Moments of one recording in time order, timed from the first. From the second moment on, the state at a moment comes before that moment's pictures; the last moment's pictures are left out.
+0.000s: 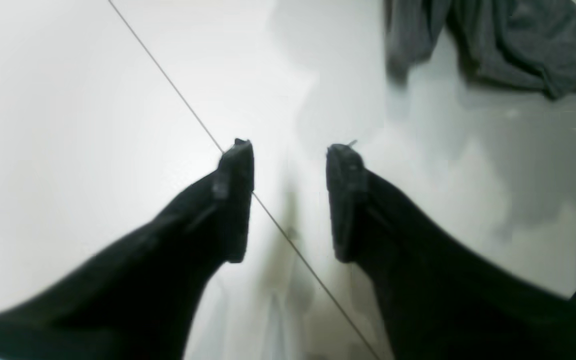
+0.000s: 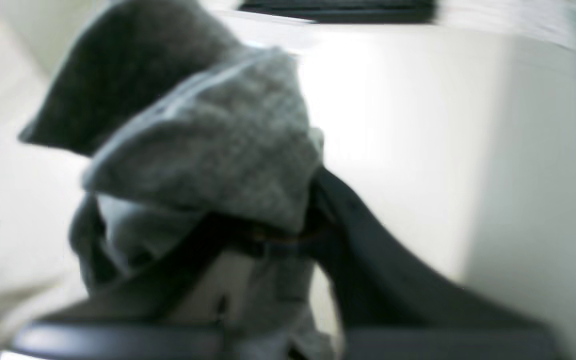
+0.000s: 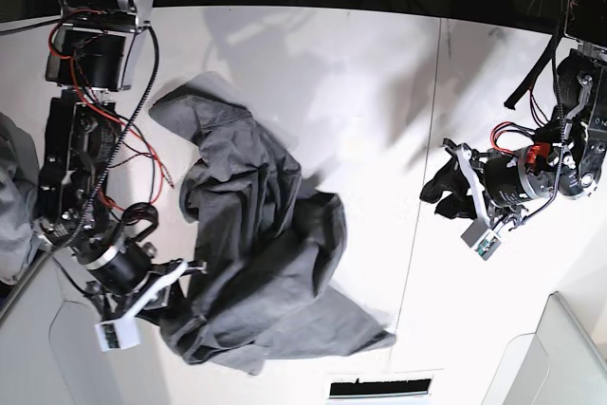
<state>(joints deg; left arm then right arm) -5.7 -32.1 7.6 84.5 -34.7 -31.9 39.7 19.2 2.3 11.0 81.6 14.4 31.6 -34.8</state>
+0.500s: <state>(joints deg) -5.9 -21.3 7.6 83.2 -33.0 -31.9 34.9 6.1 6.5 23.5 81.7 32.0 31.3 -52.4</state>
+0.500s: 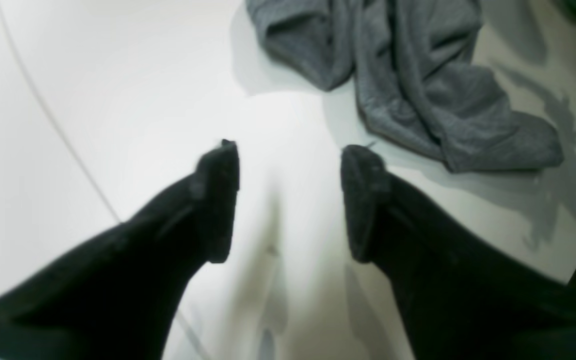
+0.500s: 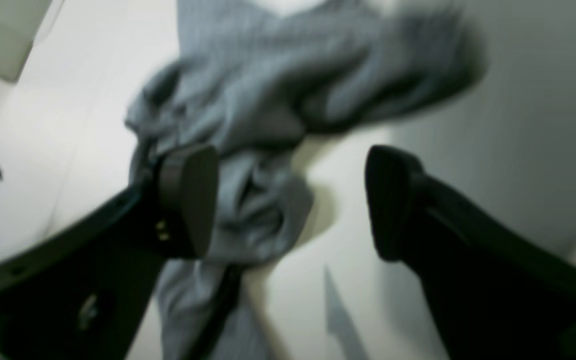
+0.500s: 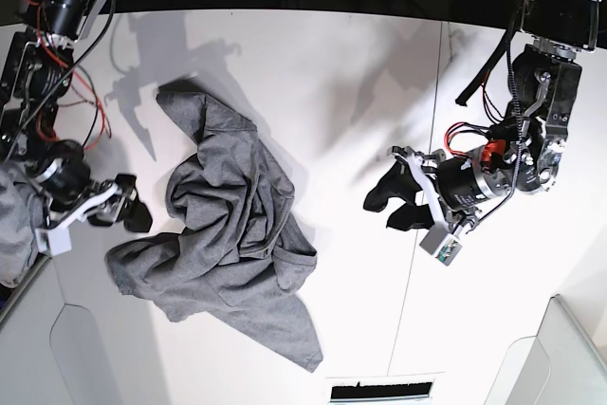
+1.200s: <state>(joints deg) -16.7 -2.7 14.6 57.9 -22.5 -31.7 26.4 7.1 -2.5 10.4 67.4 16.3 27.5 -34.6</state>
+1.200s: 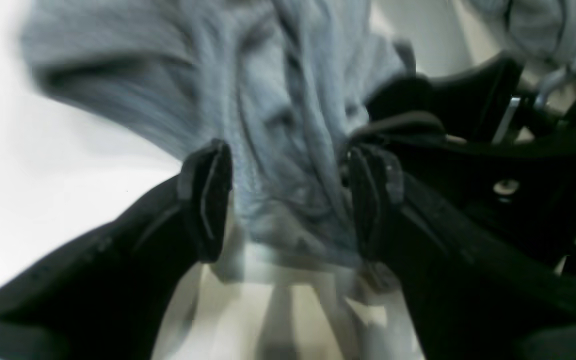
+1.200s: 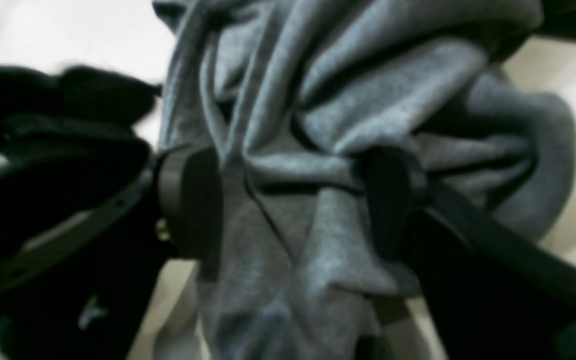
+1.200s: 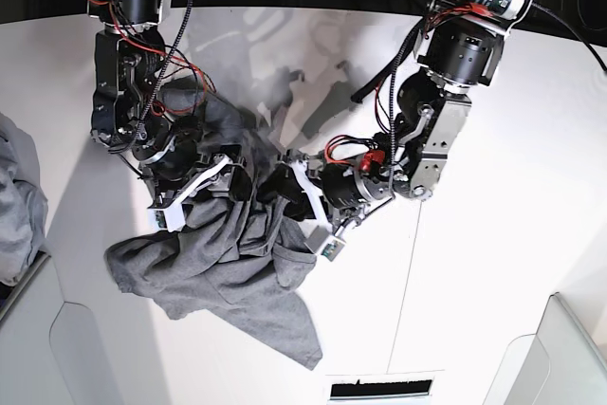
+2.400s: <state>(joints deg) -1.6 -32.1 7.3 94.3 -52.3 -38.0 46.6 -2.6 8.8 26.5 83.5 33.2 32.6 -51.5</state>
